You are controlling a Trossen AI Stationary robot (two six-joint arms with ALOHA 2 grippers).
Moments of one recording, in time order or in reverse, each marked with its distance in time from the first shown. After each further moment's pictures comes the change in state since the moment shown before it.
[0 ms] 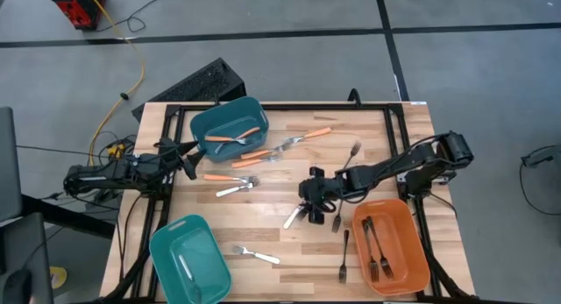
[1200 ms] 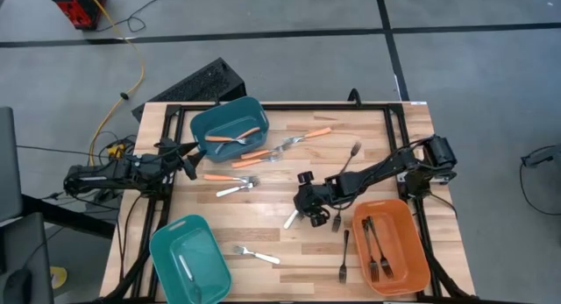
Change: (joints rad) left arm 0.000 0.002 0.000 -0.034 -0.001 -0.038; right arm -0.011 0.148 0.019 0.019 0.046 -0.426
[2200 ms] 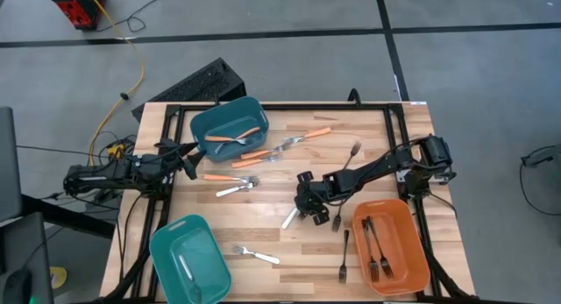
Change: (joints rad) left arm 0.000 0.004 0.000 -0.003 -0.004 -0.014; right arm -0.037 0.038 -0.002 -0.012 -0.100 -0.056
